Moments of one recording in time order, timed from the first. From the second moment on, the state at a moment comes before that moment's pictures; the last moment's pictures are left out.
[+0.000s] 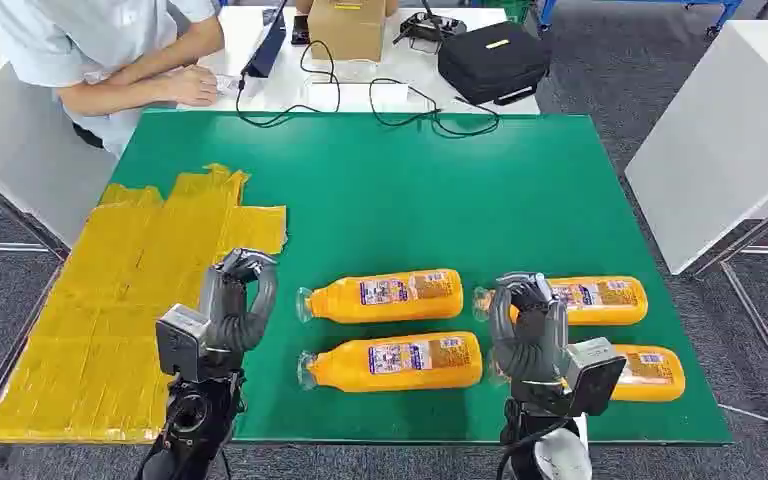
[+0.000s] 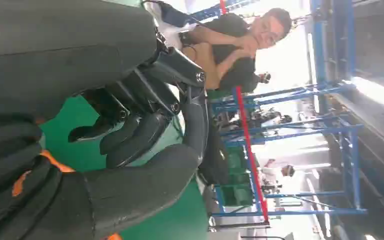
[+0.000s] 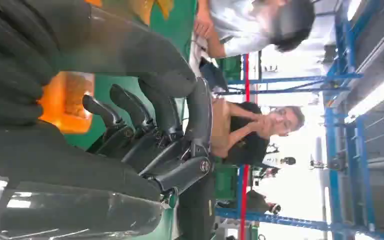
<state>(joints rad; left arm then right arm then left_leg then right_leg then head) -0.08 -0.10 -0.25 -1.53 -0.16 0.06 -0.44 0.02 0.12 0.29 -1.66 0.00 -0.21 -0.48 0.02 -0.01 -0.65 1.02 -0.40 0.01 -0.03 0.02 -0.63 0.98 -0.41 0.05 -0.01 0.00</state>
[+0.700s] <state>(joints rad) -0.14 -0.10 -0.28 -1.52 -0.14 0.04 -0.42 -0.16 0.07 0.35 -1.51 0.64 -0.30 -0.19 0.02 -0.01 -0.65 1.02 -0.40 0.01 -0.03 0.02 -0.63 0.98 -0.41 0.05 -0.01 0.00</state>
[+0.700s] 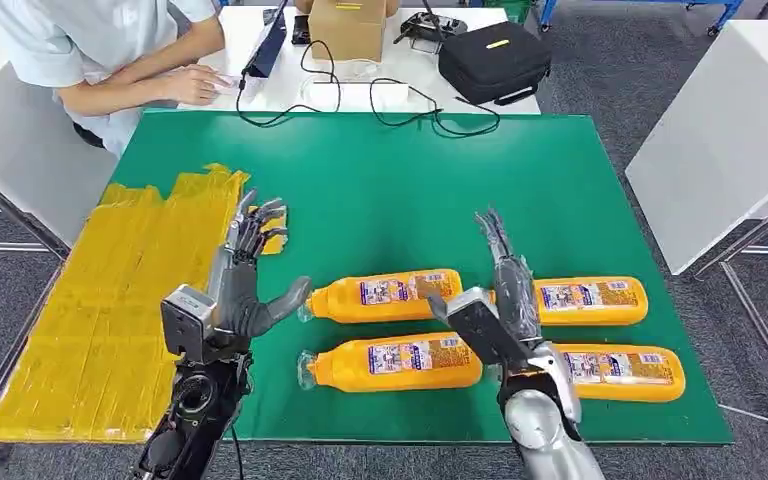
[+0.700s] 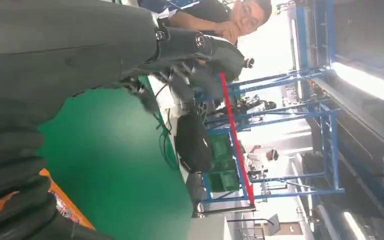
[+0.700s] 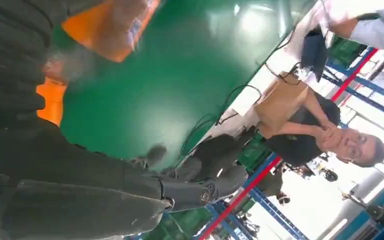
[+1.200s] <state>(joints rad) -0.18 -0.10 -0.29 -1.45 -0.10 0.01 -0.46 -0.40 0.02 0.52 -1.21 0.89 -0.10 -0.26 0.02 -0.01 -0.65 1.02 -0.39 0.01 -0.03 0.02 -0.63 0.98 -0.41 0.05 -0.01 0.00</state>
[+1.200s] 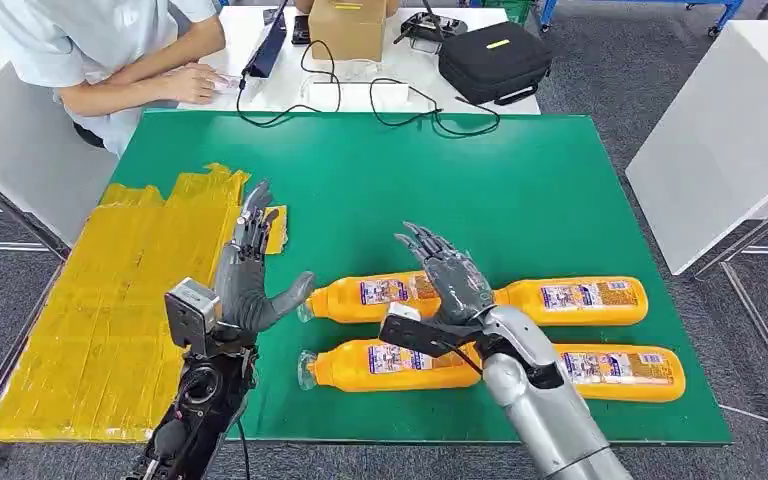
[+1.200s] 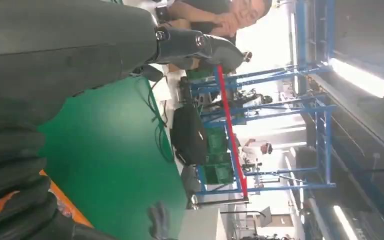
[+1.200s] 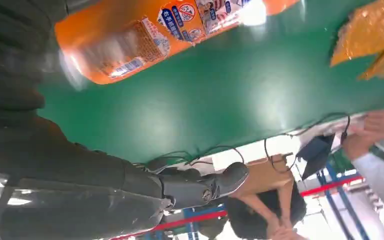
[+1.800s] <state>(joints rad) -0.19 -0.10 -0.30 -1.43 -0.07 -0.02 -0.44 -0.57 0.04 0.65 -0.84 0.89 -0.01 -0.20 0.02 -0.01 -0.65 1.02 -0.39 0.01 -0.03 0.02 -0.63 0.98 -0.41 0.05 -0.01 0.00</state>
